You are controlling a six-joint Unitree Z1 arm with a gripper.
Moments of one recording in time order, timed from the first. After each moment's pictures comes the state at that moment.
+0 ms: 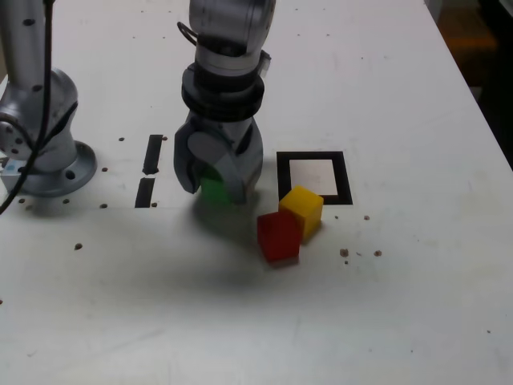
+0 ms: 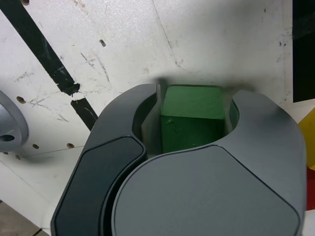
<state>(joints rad) -0.25 1.79 -1.04 1.00 -0.04 0.10</state>
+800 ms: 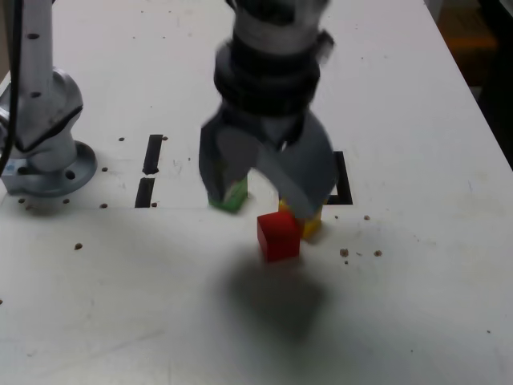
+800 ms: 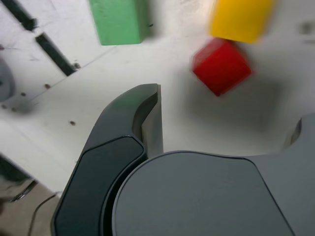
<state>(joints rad) -0.49 1.93 -1.57 1.40 -0.06 0.03</state>
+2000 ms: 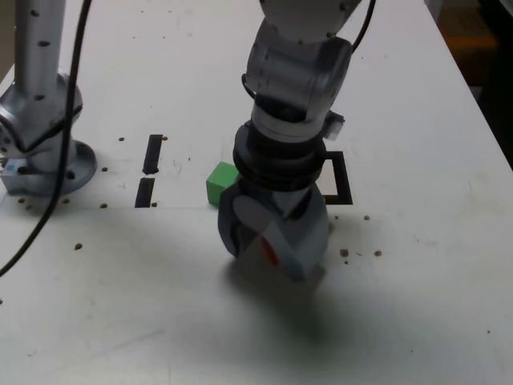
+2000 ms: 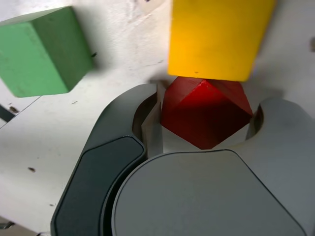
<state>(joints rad) -0.47 2.01 -1.34 1.03 -0.09 0.12</state>
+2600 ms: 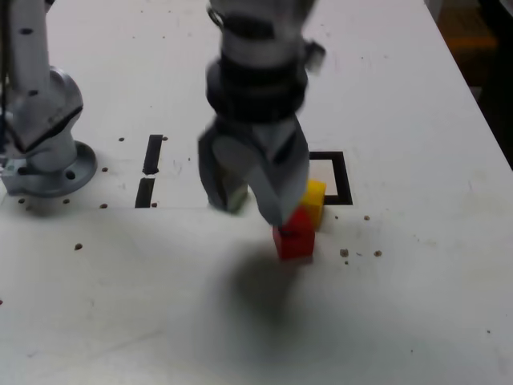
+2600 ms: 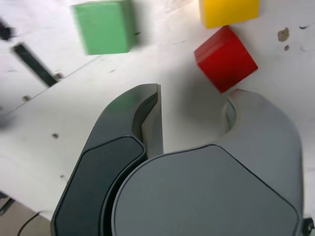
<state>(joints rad) -0.49 1.83 -1.46 1.27 -0.03 0.01</state>
